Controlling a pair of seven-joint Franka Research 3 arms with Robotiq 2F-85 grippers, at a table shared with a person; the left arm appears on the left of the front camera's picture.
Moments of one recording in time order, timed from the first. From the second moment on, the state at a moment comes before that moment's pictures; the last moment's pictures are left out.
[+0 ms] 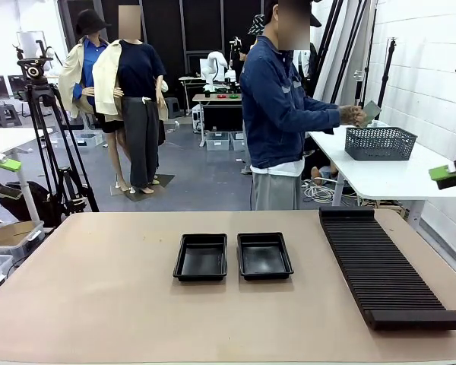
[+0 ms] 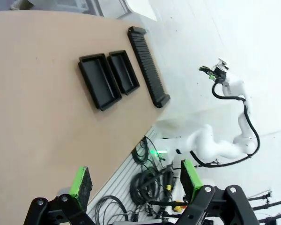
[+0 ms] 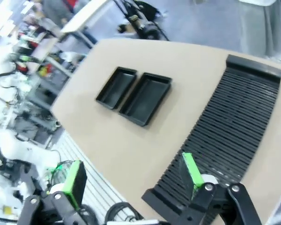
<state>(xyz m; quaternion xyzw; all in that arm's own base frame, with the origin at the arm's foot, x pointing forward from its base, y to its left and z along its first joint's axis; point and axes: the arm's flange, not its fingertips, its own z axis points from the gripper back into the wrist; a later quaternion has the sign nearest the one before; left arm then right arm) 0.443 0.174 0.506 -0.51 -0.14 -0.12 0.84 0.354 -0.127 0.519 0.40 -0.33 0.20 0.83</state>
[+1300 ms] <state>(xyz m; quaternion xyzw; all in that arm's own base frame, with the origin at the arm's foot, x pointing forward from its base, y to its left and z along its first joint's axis) 0.479 0.211 0.473 -0.59 -0.09 -0.10 0.79 0.405 -0.173 0.474 0.53 -0.26 0.23 0.77</state>
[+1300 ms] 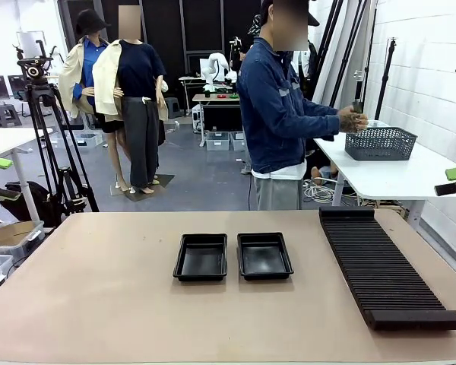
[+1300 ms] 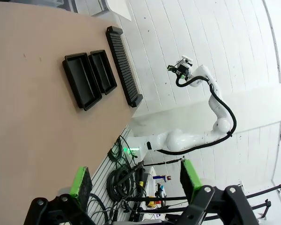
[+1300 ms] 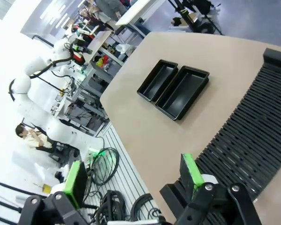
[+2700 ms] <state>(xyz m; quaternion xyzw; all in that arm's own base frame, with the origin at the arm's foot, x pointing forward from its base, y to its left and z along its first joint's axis) 0.479 0.211 0.473 -0.59 -0.09 -0.10 0.79 0.405 -0.173 0.474 0.53 -0.26 0.23 0.77</state>
